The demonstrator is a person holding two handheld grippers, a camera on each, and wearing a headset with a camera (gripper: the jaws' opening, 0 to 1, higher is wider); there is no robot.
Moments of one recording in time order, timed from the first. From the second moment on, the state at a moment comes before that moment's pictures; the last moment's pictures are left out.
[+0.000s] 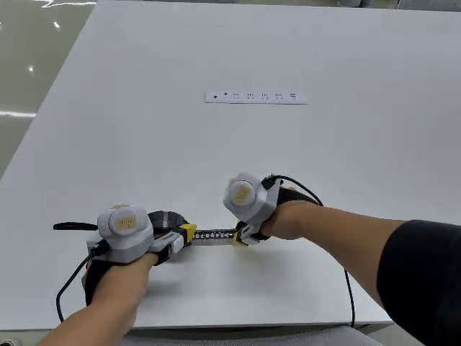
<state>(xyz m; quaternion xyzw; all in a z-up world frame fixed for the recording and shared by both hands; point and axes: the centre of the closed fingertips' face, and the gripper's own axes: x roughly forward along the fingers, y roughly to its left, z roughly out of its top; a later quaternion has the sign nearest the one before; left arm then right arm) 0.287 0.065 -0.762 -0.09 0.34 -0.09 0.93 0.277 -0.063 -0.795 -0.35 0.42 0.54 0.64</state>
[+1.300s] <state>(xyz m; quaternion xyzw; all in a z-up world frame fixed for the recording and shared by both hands) 0.285 0.064 -0.762 -0.08 0.34 -0.09 0.93 0.277 -0.051 -0.796 -0.34 0.43 0.55 0.64</state>
